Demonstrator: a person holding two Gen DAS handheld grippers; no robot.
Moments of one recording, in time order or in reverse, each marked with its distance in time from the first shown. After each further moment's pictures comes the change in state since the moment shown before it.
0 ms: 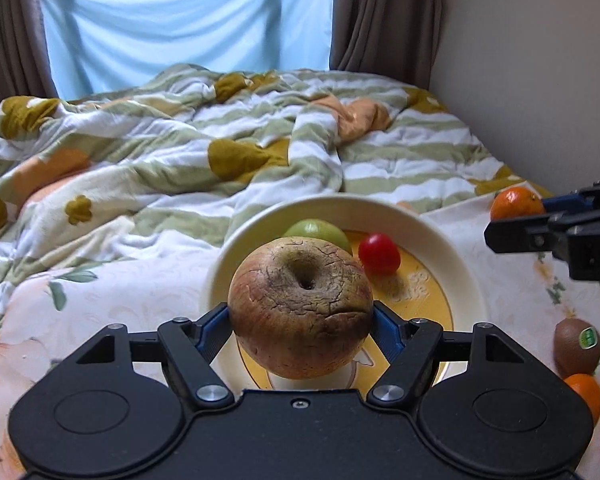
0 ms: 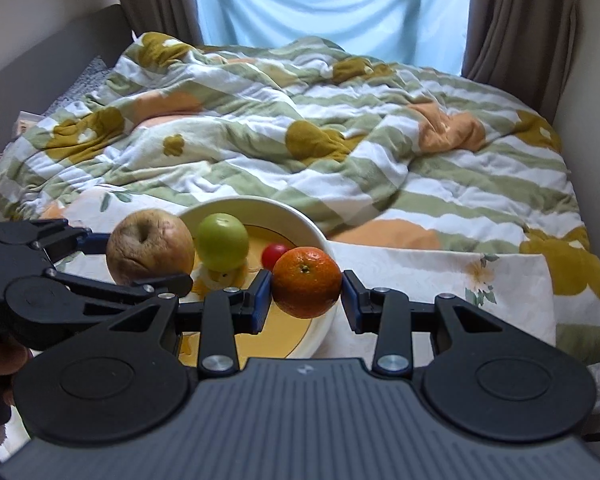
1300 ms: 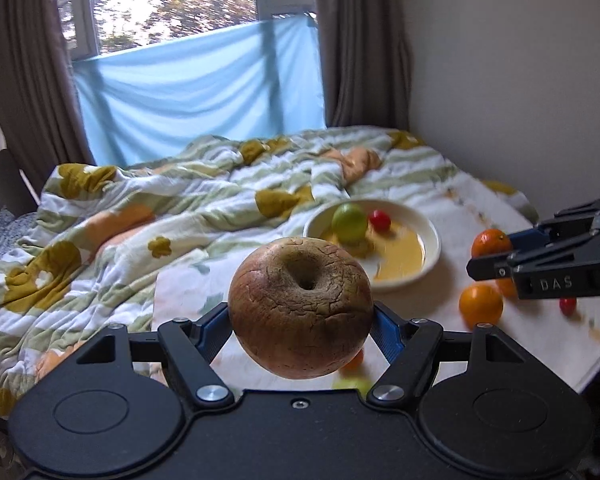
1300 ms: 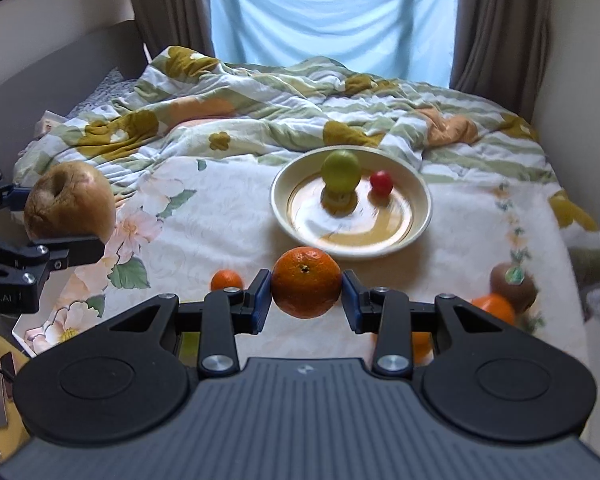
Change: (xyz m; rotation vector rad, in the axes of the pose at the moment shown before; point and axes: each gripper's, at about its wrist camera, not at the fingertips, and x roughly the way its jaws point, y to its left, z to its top) left arm -0.219 0.050 -0.105 0.120 -0.209 0.049; right arm -0.118 0.146 -0.106 0.006 -0.110 -0.048
